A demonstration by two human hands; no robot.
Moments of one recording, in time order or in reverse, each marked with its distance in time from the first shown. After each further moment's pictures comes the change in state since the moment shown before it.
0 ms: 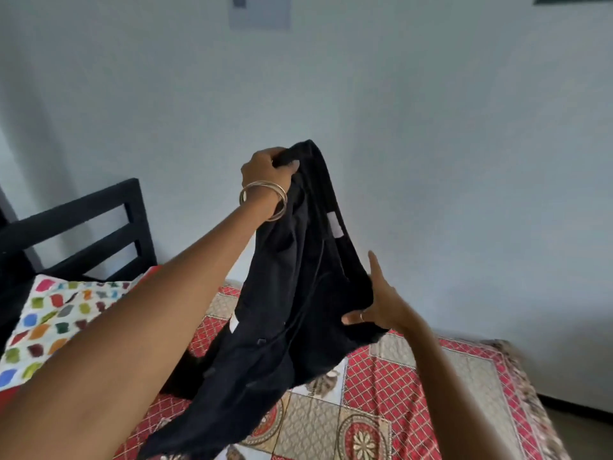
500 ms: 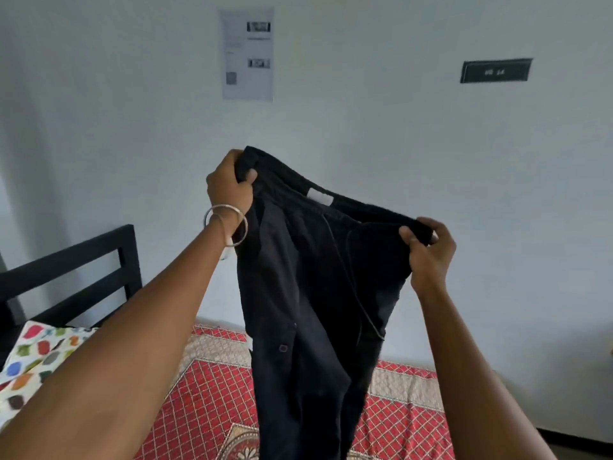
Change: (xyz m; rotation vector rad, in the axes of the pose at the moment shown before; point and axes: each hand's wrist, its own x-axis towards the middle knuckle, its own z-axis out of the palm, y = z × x) left_hand -0.027 0.060 -0.045 -0.014 0.122 0.357; right_hand -0.073 -0.030 -0.133 0.874 1.058 -0.141
